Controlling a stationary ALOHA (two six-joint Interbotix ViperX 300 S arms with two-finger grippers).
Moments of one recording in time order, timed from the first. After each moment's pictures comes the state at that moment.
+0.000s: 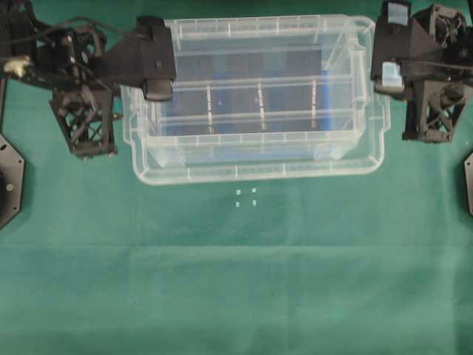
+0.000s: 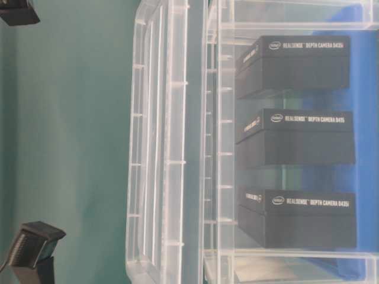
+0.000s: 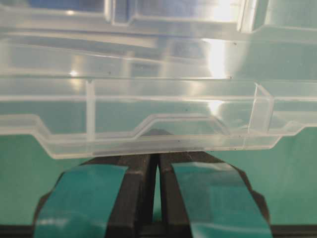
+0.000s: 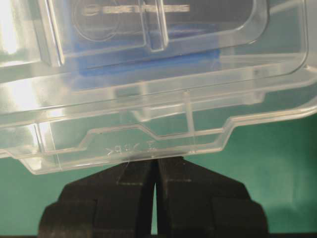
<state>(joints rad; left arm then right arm) 0.18 -0.30 0.42 0.03 1.11 0.03 -0.21 -0.50 0.58 -0.10 0.91 0.05</state>
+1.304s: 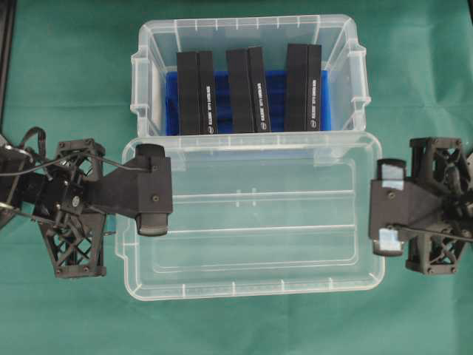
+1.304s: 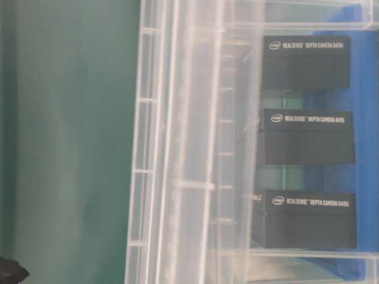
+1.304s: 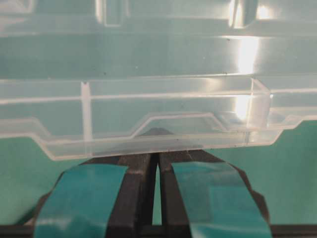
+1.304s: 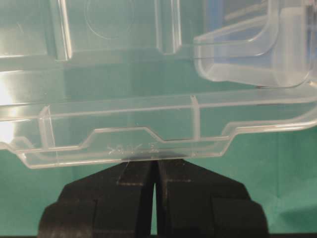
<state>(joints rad) -0.24 -0.27 0.42 0.02 1.12 -0.35 0.41 -0.40 0.58 -0.40 1.04 0.72</state>
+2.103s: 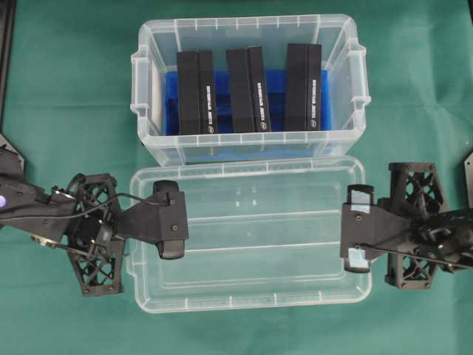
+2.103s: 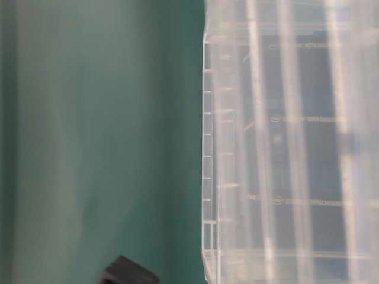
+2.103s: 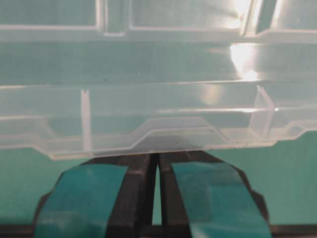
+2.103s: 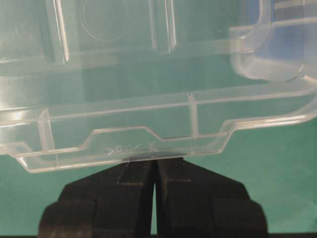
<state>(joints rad) -0.30 -0.13 0.56 0.02 0.91 -0.45 0.43 -0.27 0.63 -0.40 0.92 0.83</state>
